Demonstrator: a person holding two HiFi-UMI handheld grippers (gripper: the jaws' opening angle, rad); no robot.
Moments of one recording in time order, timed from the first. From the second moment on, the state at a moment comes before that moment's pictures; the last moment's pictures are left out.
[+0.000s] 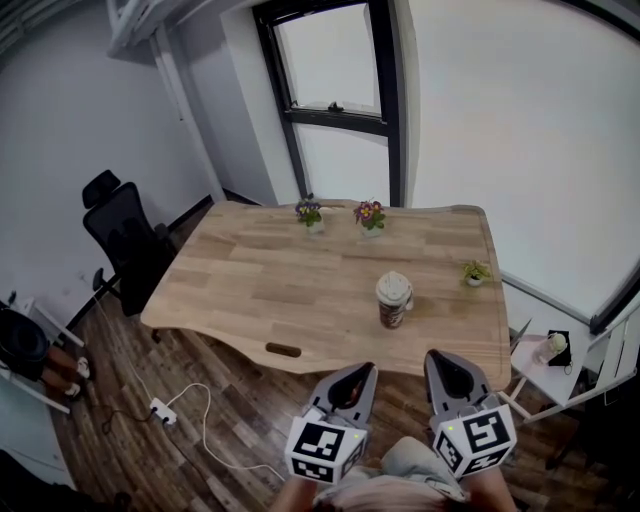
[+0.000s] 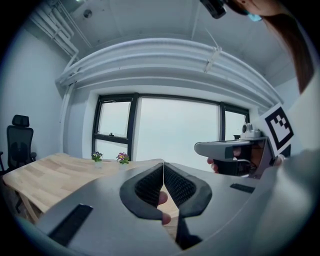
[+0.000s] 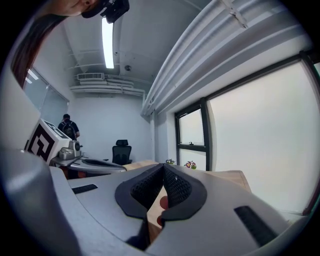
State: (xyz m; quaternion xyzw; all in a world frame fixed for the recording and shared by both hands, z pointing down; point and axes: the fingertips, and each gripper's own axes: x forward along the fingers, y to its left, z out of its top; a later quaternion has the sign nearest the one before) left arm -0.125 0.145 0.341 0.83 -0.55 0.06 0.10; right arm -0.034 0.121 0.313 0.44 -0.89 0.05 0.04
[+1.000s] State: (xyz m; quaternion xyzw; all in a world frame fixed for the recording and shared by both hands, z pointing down) left arm -0.115 0.029 0.388 0.83 -0.53 0.06 0.15; right arm -0.041 0.006 0.348 0.37 -0.92 0.07 0.09
